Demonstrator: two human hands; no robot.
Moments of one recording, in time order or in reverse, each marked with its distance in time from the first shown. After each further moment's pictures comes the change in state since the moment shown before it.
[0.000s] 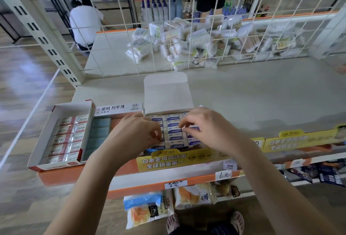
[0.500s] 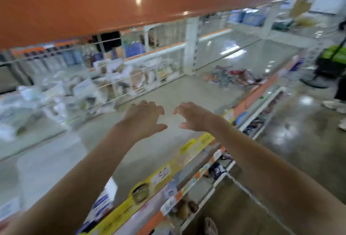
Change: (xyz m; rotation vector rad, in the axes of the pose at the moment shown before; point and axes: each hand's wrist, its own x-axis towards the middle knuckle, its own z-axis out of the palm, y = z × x) left_hand 0.187 0.192 -0.043 0.263 0.093 0.476; right_hand -0.084 0.166 -0.118 -0.356 -0.006 0.620
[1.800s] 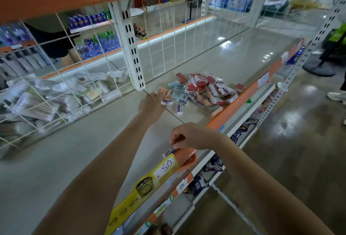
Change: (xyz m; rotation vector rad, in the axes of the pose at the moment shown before) left_hand 0.348 0.133 0.080 -0.261 0.121 -0.189; right_hand 0.013 0.267 0.008 0.519 -0.171 -0.125
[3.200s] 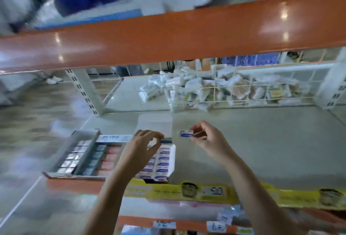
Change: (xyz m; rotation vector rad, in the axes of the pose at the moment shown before) left_hand -0.482 -0.239 -0.138 -0.088 0.452 -0.560; right_hand 0.077 -0.323 0.199 0.525 0.022 -0.393
